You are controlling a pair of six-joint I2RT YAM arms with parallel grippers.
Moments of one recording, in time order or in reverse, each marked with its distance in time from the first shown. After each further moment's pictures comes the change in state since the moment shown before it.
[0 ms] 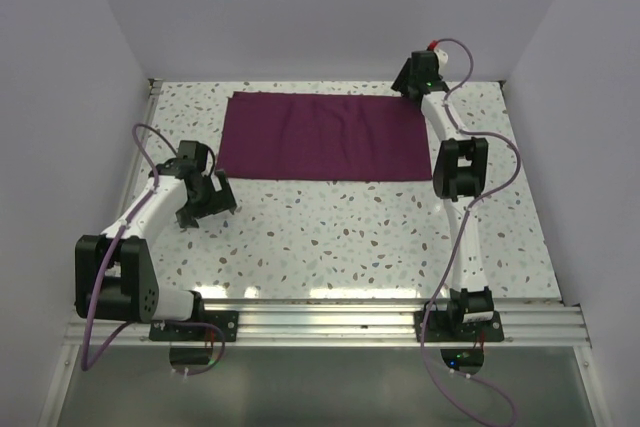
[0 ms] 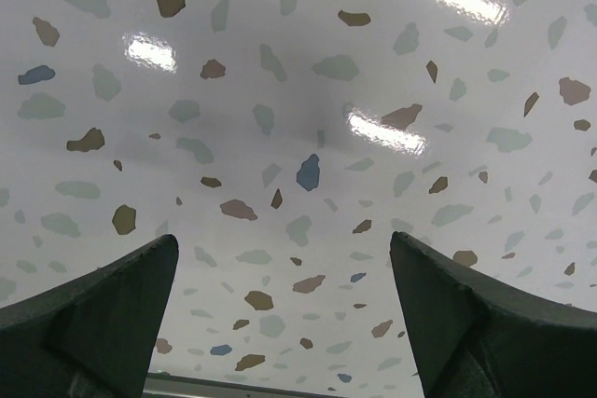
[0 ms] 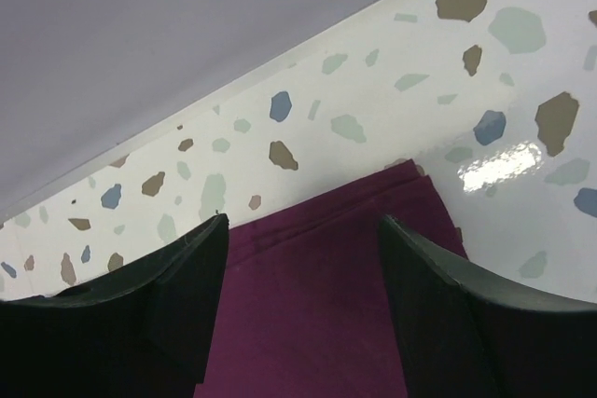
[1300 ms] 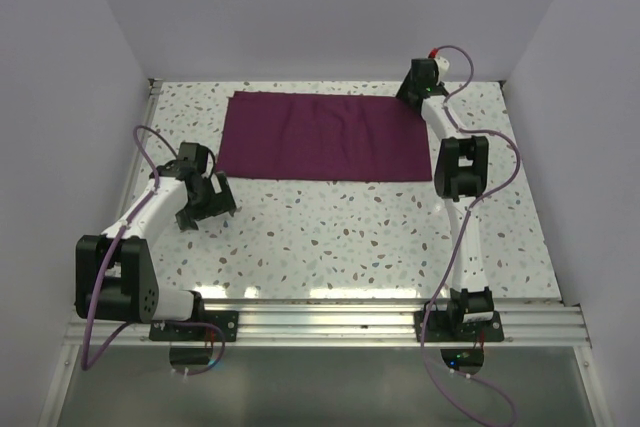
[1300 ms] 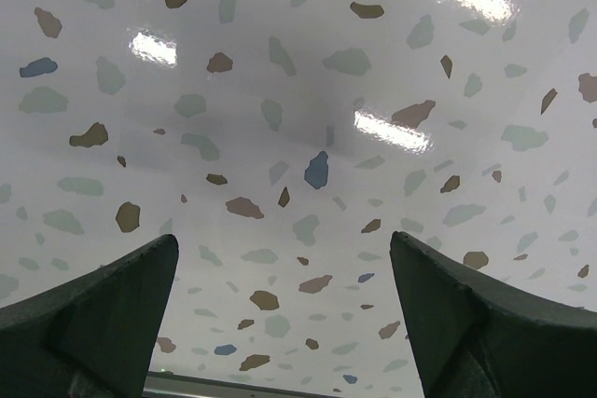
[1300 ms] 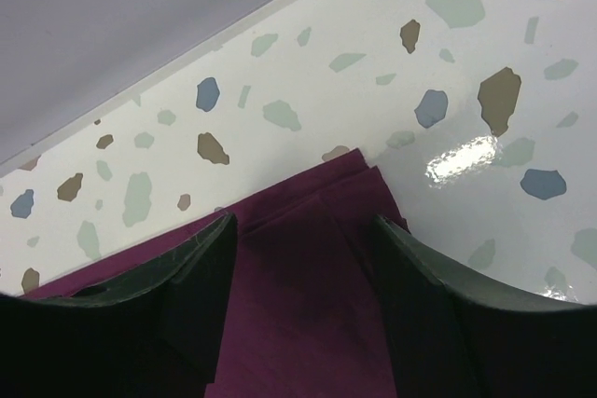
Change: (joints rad) left arm 0.000 -0.002 -0.020 0.005 -0.008 0.002; right arm -0.003 -0.016 -0.108 0.040 0.070 -0.030
